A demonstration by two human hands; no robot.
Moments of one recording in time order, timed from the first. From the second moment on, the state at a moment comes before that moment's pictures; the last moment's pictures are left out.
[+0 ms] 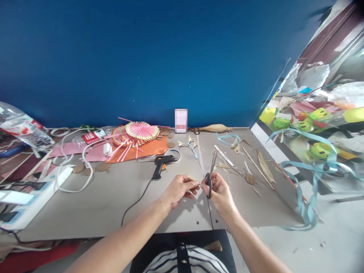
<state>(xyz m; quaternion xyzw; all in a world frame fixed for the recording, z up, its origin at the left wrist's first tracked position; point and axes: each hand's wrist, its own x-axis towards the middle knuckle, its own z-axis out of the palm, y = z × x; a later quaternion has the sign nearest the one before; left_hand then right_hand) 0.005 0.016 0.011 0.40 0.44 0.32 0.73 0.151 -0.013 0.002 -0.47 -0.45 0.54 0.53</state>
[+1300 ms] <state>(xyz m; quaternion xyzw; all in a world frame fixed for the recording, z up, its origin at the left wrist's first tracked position) -0.005 0.024 0.015 0.21 0.48 0.45 0.72 0.133 -0.029 -0.023 -0.52 -0.49 0.55 0.44</state>
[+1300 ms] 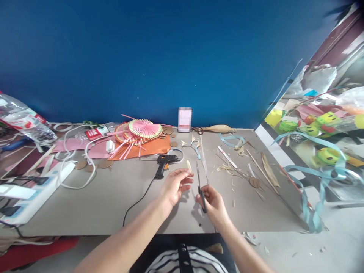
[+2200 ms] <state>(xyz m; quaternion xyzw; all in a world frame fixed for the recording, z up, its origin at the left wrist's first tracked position) -0.002 0.025 0.019 0.19 0.45 0.49 0.72 0.137 -0.029 -0.020 -0.58 -0.53 0.49 0.38</state>
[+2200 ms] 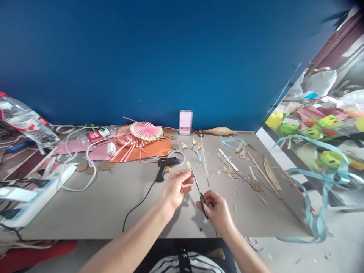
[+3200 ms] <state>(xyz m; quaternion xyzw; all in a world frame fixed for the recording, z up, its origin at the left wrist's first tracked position) -0.002 0.026 -0.003 0.20 0.47 0.46 0.73 0.213 -0.023 -0.005 -0.66 -0.74 0.12 0.04</state>
